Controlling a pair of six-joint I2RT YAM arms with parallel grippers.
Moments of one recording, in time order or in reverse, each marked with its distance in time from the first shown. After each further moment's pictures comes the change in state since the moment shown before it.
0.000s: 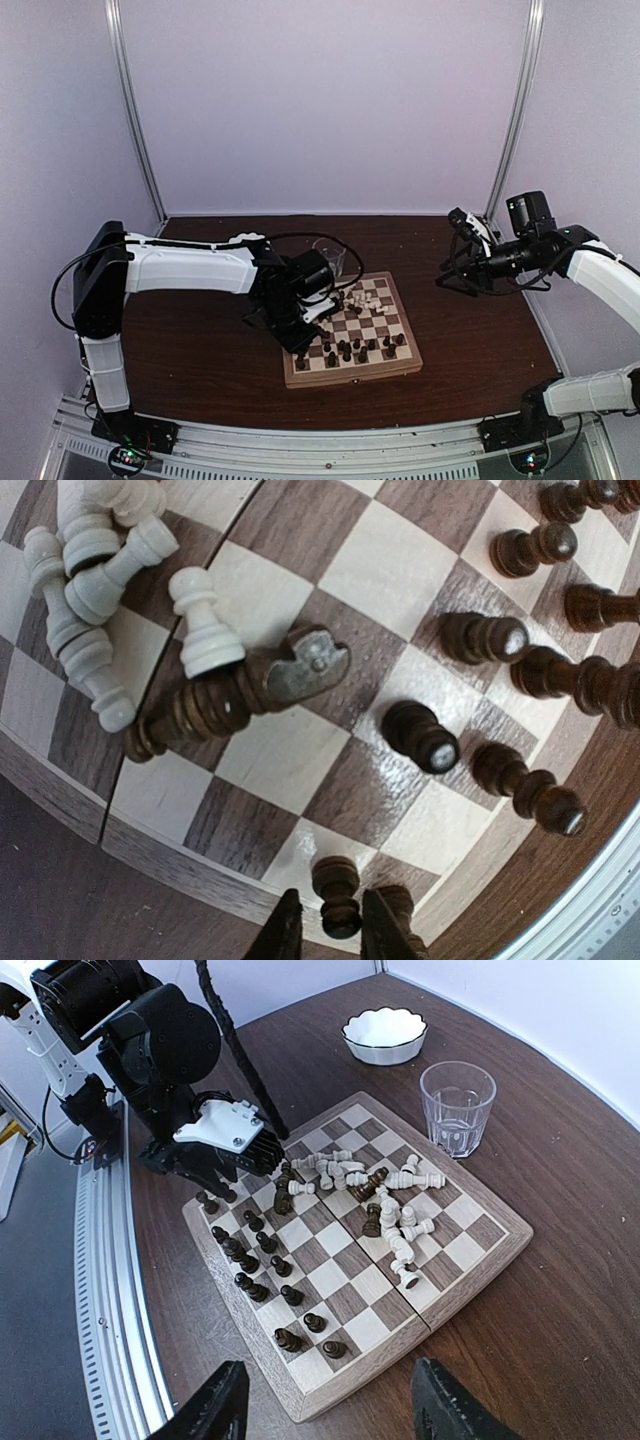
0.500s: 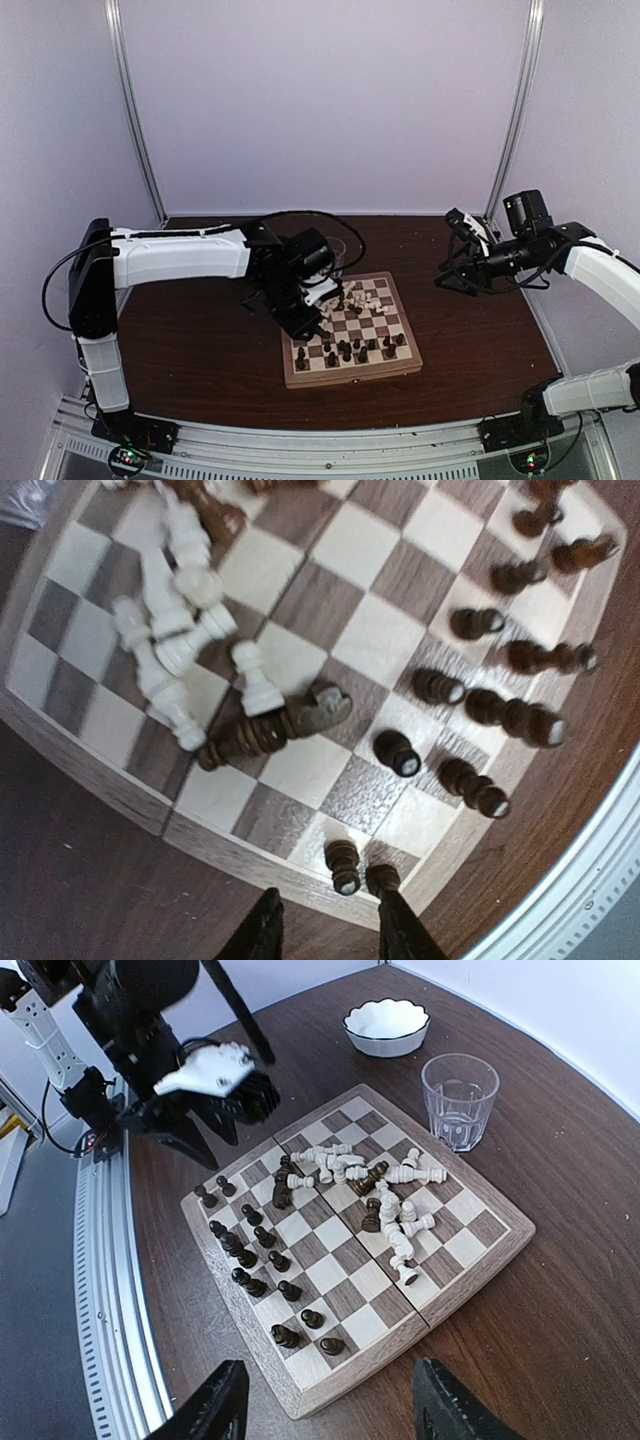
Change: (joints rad) left arm 0.011 -0.021 0.097 -0.074 -0.020 0.011; right arm 0.000 0.021 0.013 -0.018 0.001 -0.021
